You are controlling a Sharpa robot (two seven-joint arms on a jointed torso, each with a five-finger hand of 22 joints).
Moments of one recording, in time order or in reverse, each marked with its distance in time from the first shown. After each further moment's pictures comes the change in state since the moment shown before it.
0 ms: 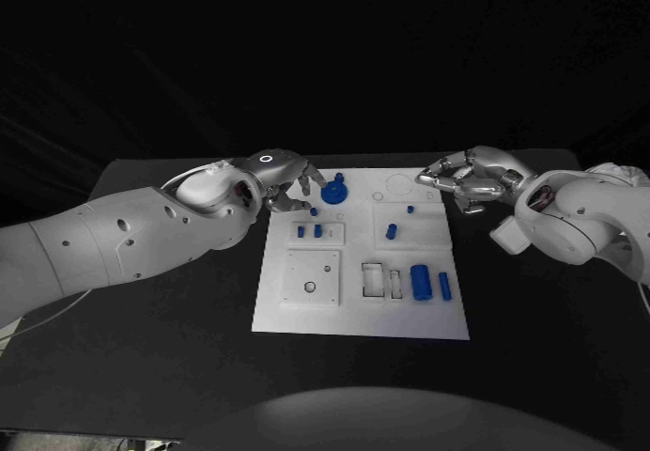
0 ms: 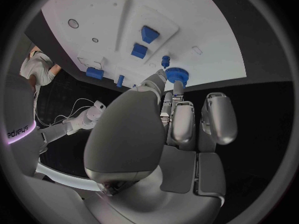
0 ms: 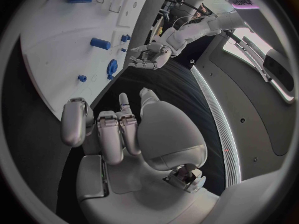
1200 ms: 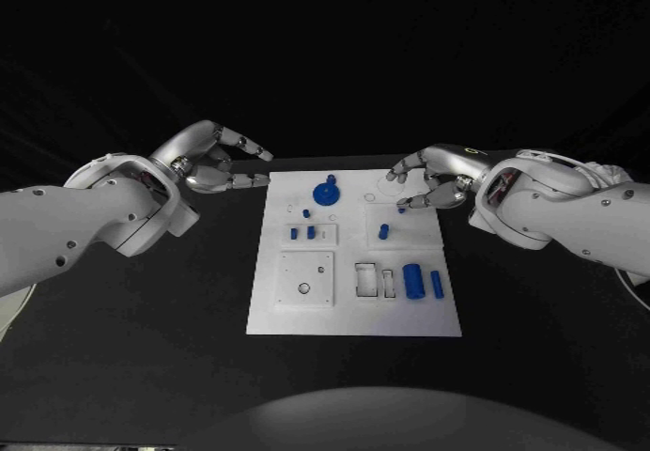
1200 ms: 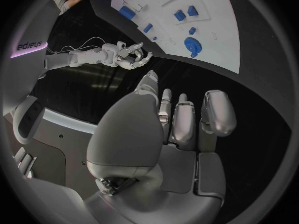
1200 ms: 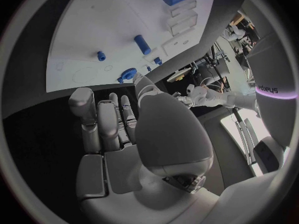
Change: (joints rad) left arm 0.136 -0.283 -0.090 0.216 0.734 -0.037 0.246; left_hand -0.074 0.105 -0.299 0.037 0.125 0.110 0.015 0.017 -0.015 -0.408 0.031 0.059 -0.025 -0.034 0.034 0.029 0.003 0.015 -0.030 0.027 -0.066 0.001; right arm 0.008 0.079 0.001 -0.021 -0.785 -0.113 -0.136; right_hand 0.057 -0.223 0.142 -0.016 -0.179 0.001 -0.064 -0.114 -0.078 -0.857 0.059 -1.073 -0.768 -0.196 0.025 -0.300 -0.179 0.063 -0.185 0.024 -0.341 0.000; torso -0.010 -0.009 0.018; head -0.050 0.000
